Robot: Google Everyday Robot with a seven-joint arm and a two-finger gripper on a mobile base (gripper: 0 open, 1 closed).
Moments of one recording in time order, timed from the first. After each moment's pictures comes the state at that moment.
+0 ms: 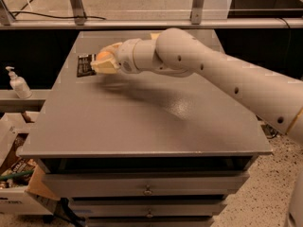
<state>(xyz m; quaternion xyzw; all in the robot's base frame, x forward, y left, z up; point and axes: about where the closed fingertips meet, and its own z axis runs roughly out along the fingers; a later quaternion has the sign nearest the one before) 0.688 0.136 0.875 -0.48 0.65 0.25 0.54</state>
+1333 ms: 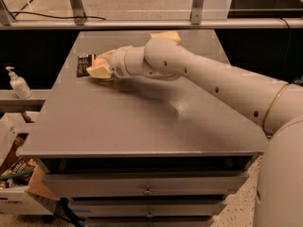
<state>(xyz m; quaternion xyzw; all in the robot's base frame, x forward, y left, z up) 0.711 0.165 0.837 -0.47 0.66 0.26 0.52</state>
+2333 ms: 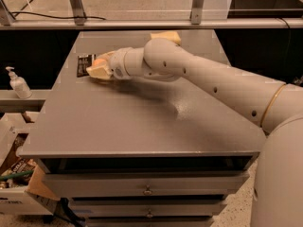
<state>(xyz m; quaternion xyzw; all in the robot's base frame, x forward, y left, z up) 0.710 0.168 0.829 -0.47 0.67 0.27 0.51</state>
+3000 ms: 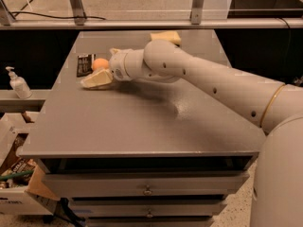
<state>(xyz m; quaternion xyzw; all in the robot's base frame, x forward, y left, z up) 0.709 0.168 0.827 -0.47 0.67 0.27 0.51</state>
